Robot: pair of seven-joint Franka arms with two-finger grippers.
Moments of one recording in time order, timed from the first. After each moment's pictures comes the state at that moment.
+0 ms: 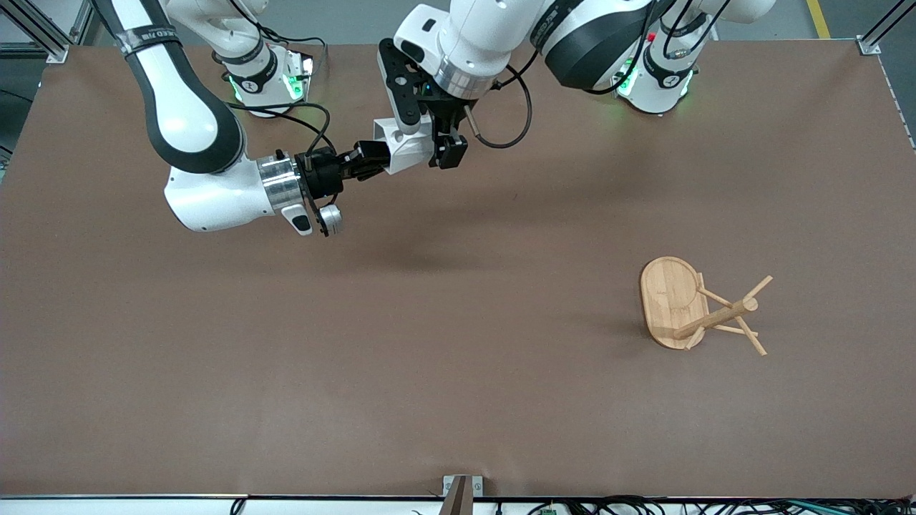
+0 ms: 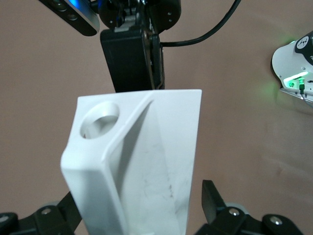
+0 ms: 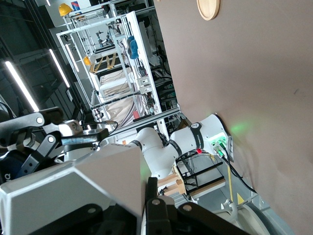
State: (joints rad) left arm -0.52 0.33 -0.41 -1.38 -0.15 1.92 0.39; right arm -0.03 0.18 0.41 -2.01 1.38 1.69 -0.30
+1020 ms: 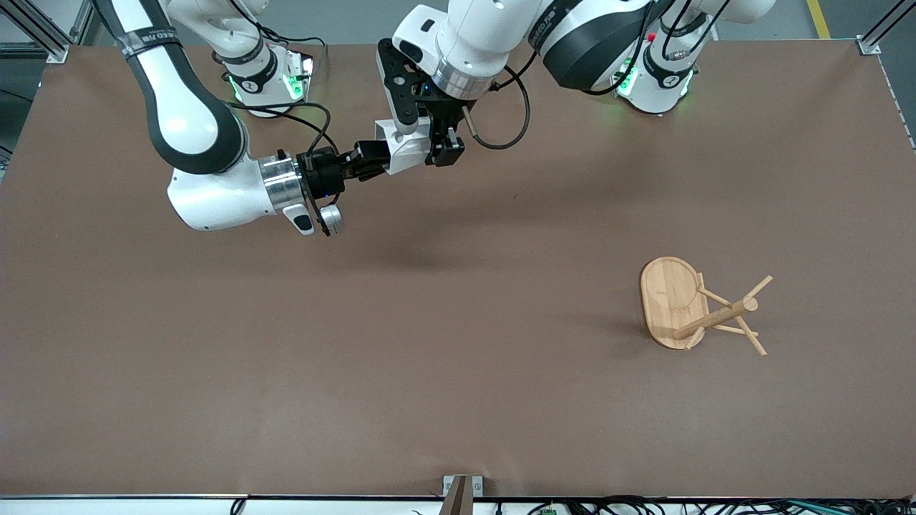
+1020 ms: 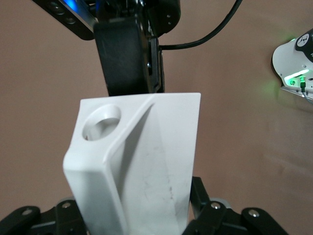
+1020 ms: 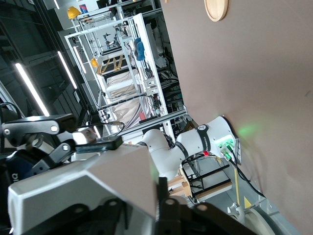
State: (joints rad) left arm -0.52 0.34 -0.41 -1.37 -0.14 1.92 0.41; right arm -0.03 0.18 0.41 -2.02 1.42 1.70 -0.30
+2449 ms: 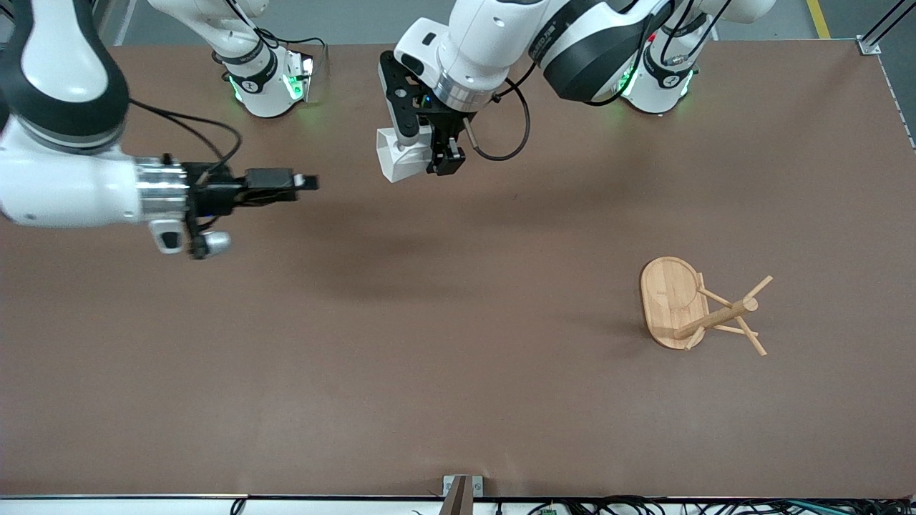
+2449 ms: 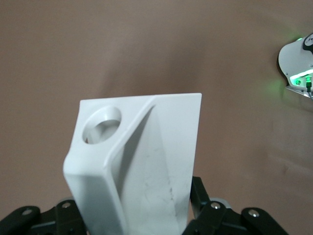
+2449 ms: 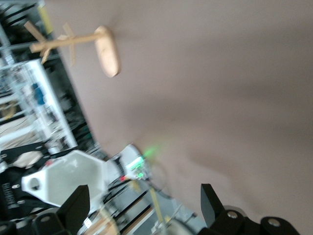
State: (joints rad) left arm -0.50 0.35 -0.40 -1.36 -0.14 1.90 0.39; right arm -0.09 0.14 0.18 -1.73 0.76 1.59 0.04
